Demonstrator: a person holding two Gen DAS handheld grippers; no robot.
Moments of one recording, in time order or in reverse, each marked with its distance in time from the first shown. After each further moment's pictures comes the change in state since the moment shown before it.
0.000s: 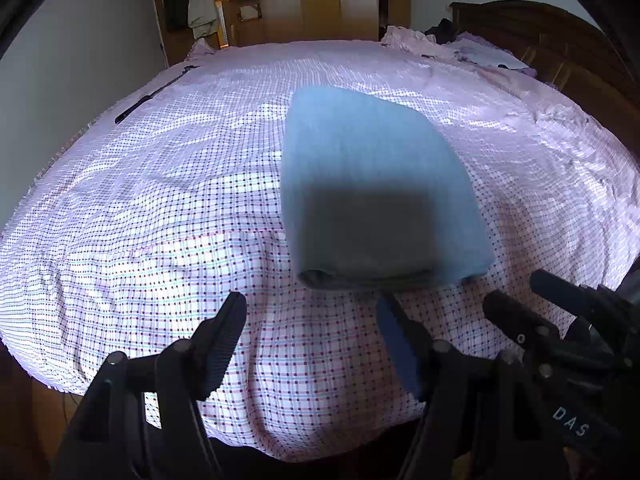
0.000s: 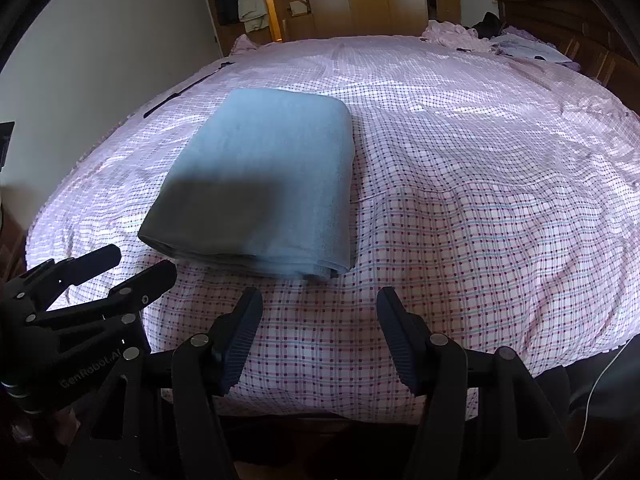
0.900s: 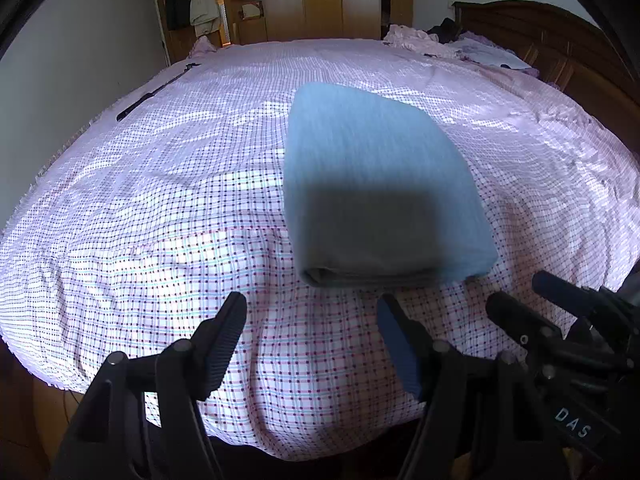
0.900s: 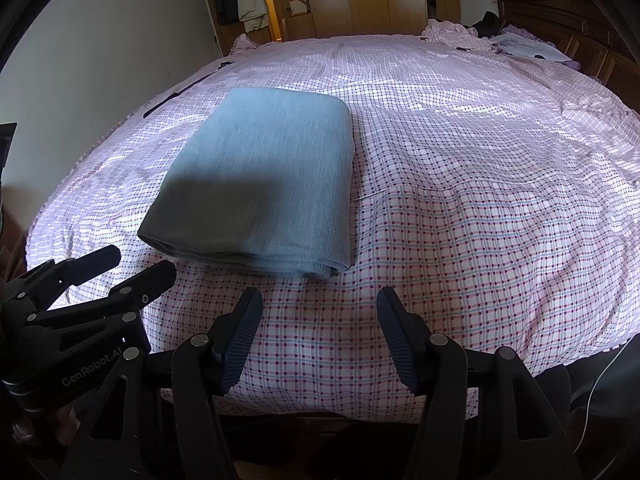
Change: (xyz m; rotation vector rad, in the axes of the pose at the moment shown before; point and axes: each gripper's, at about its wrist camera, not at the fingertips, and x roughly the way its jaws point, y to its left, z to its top) left arm 0.004 0.004 -0.002 -0.007 0.004 0.002; right arm 0.000 0.000 0.000 -0.001 0.000 -0.001
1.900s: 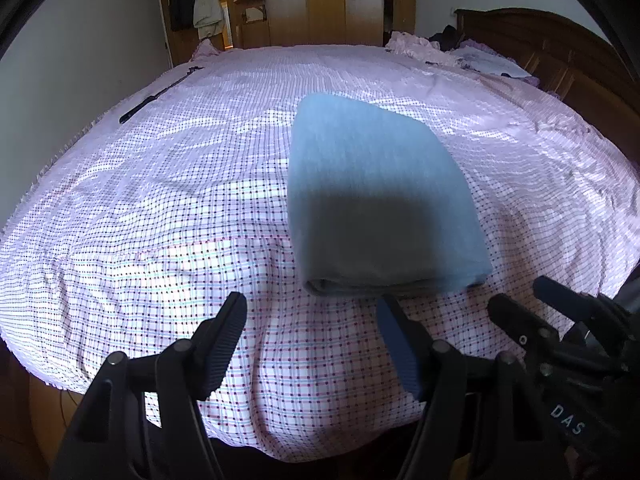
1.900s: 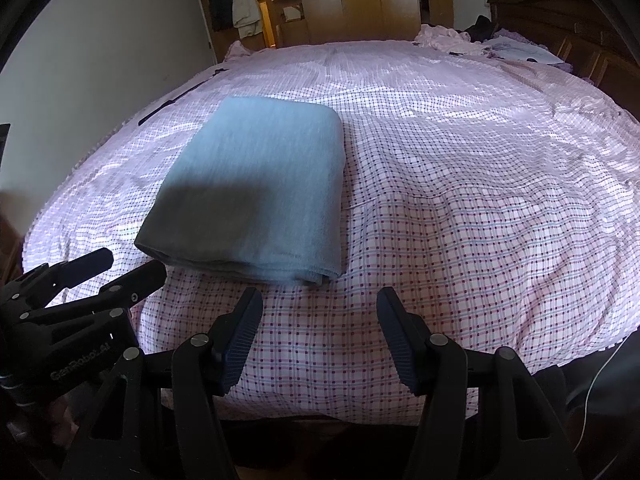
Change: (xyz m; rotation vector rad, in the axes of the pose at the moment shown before) left arm -0.009 0.004 0.004 -0.011 -0.019 -0.008; right arm -0.005 -0.001 0.001 0.009 -0.026 -0.022
